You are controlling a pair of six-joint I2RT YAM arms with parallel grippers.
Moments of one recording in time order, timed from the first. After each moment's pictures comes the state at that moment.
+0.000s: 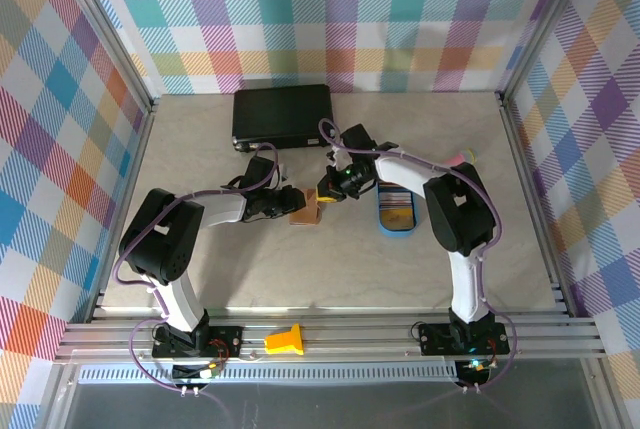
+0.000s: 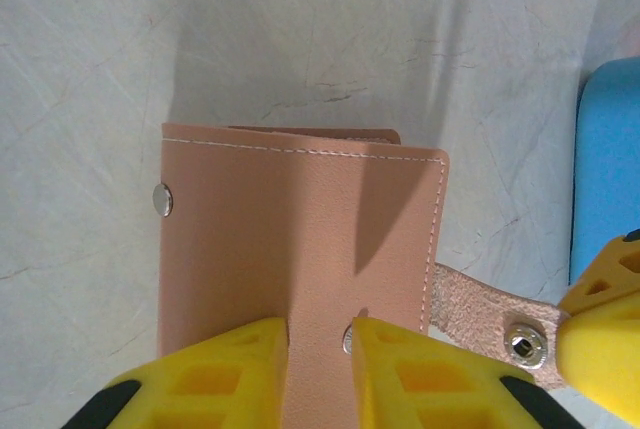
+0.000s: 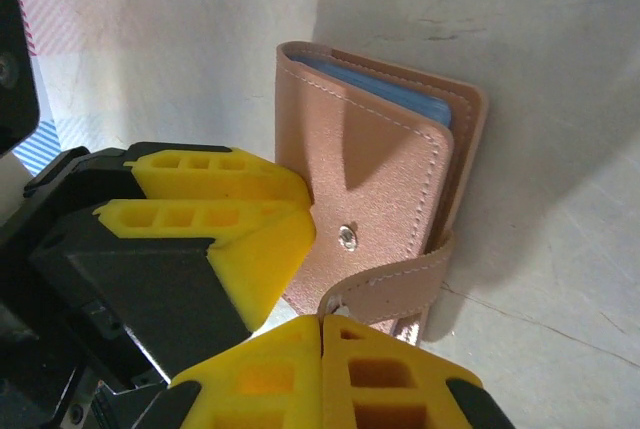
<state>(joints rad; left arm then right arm) -0.41 1.77 0.88 -0.01 0.41 -0.64 0.55 2.05 1.47 -0.53 -0.67 0.54</state>
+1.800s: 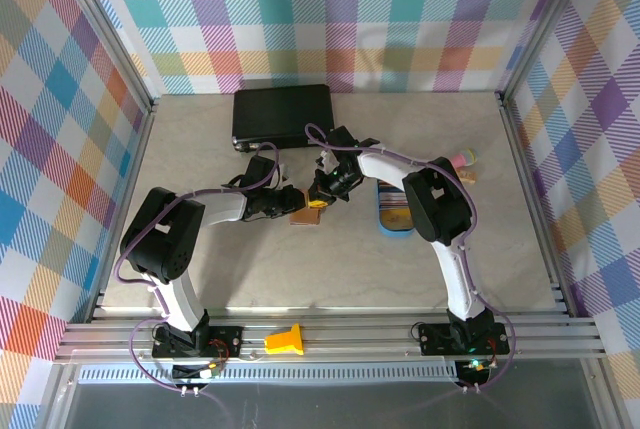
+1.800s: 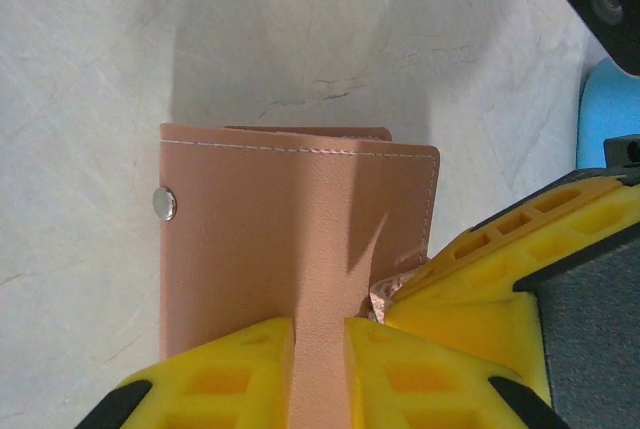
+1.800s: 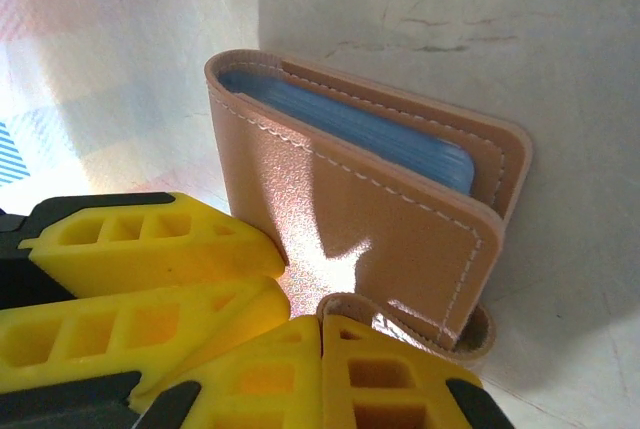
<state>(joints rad) -0.41 1.78 0.89 -0.02 0.42 -0.63 0.59 2.23 1.66 -0.68 -0.68 0.56</state>
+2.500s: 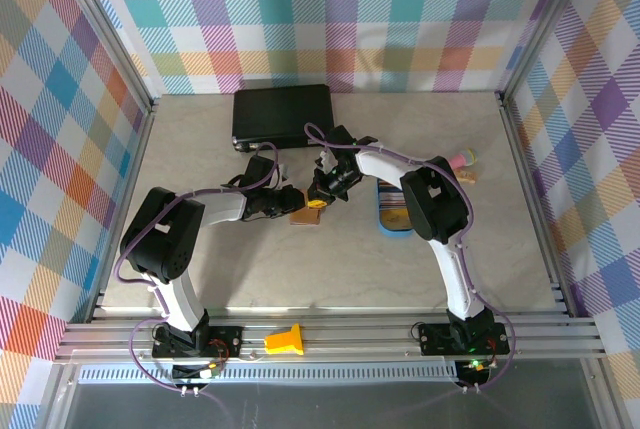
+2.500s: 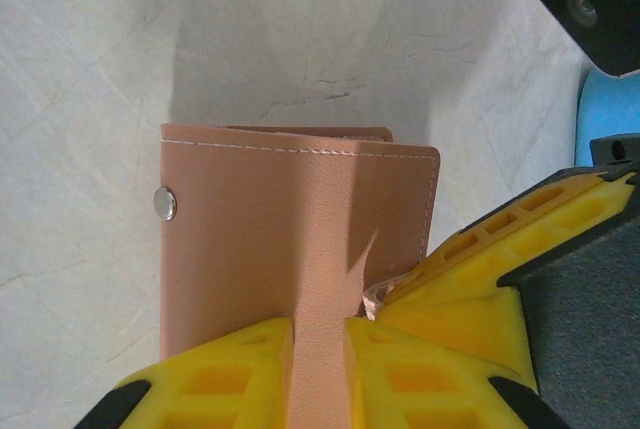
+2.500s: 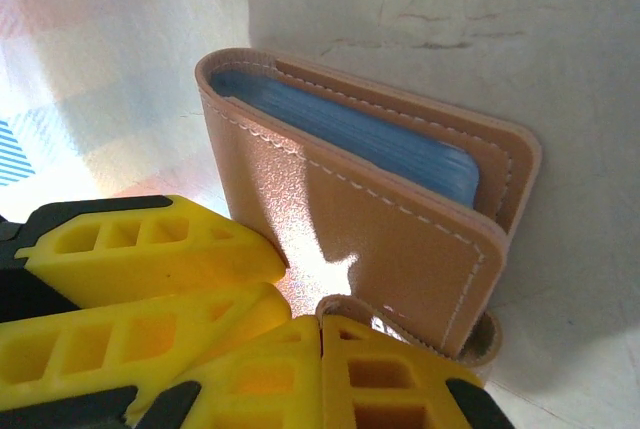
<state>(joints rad) -0.40 1.78 0.89 -0.02 0.43 -0.63 0.59 2.27 1.71 -0.73 -0.70 0.57</state>
